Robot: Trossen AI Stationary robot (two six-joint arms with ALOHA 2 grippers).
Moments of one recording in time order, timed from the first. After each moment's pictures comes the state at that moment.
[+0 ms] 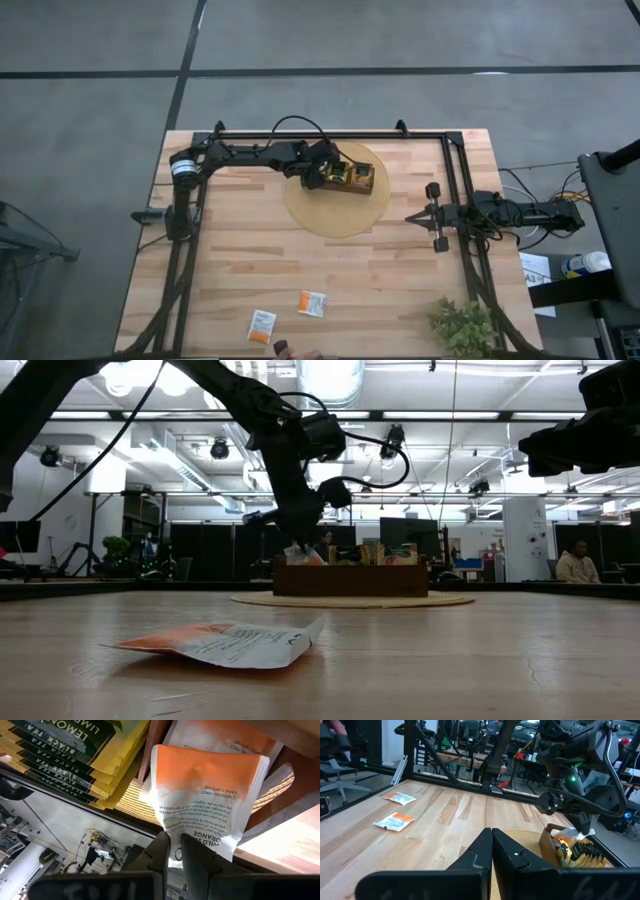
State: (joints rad) left arm 0.34 1.94 1.47 -0.54 -0.50 1.77; right arm 0.05 0.02 0.04 -0.06 -0.02 -0.16
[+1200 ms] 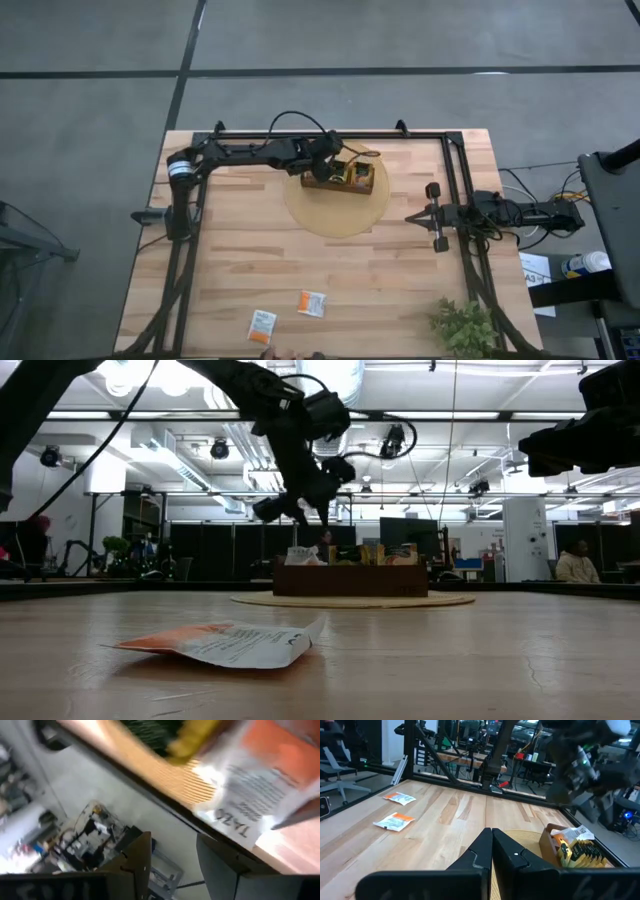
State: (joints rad) left arm 0.32 1.92 1.53 -0.52 -0.56 1.60; right arm 0.05 0.02 0.04 -0.06 -0.02 -0.16
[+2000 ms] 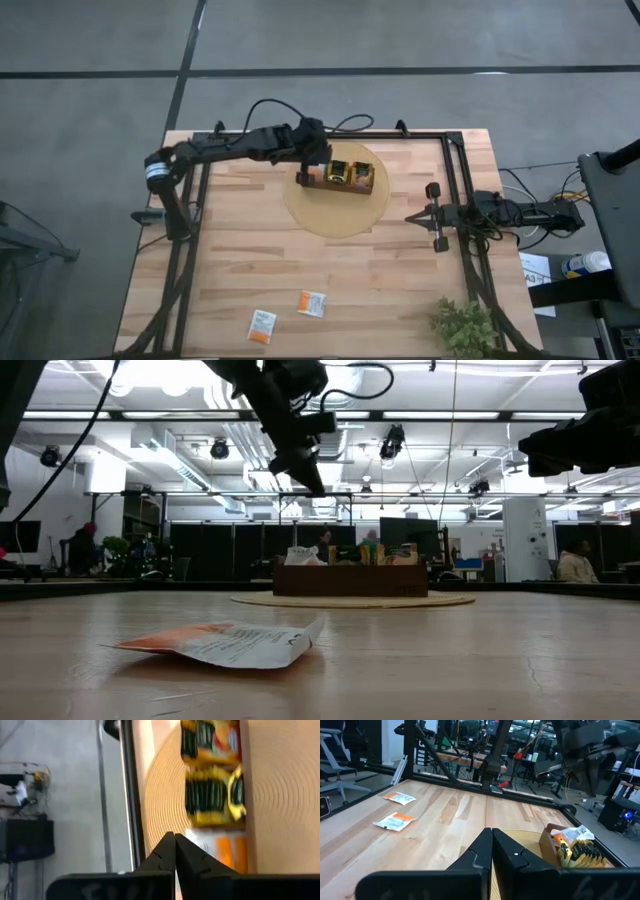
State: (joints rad) left arm 0.33 1.74 1.53 -0.60 -0.24 0.69; right arm 0.05 0.02 0.04 -0.06 -0.02 -0.16
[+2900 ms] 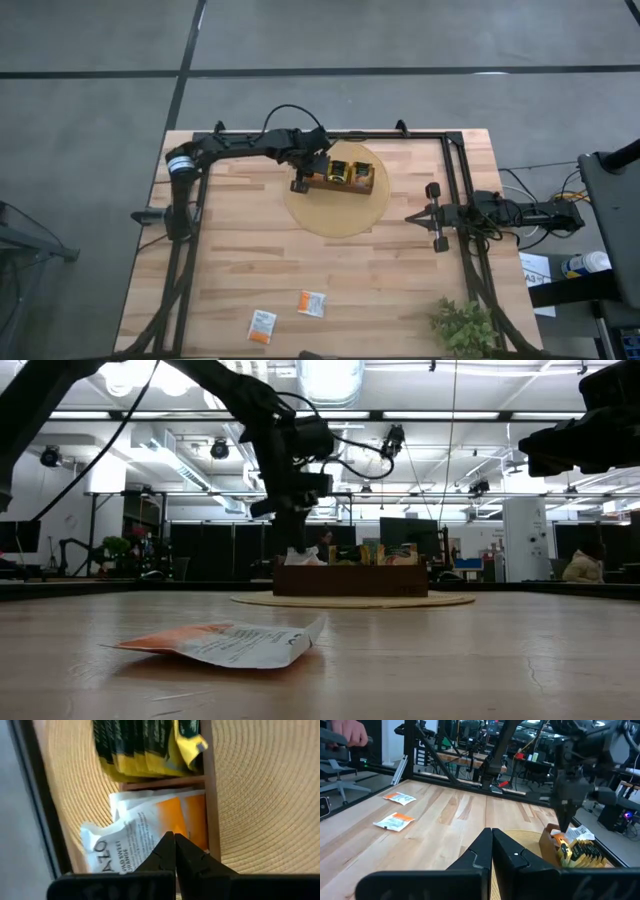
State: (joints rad) left arm 0.42 1.91 1.52 -0.74 -0.07 0.70; right arm 0.05 0.02 0.04 -0.06 -0.02 -0.16
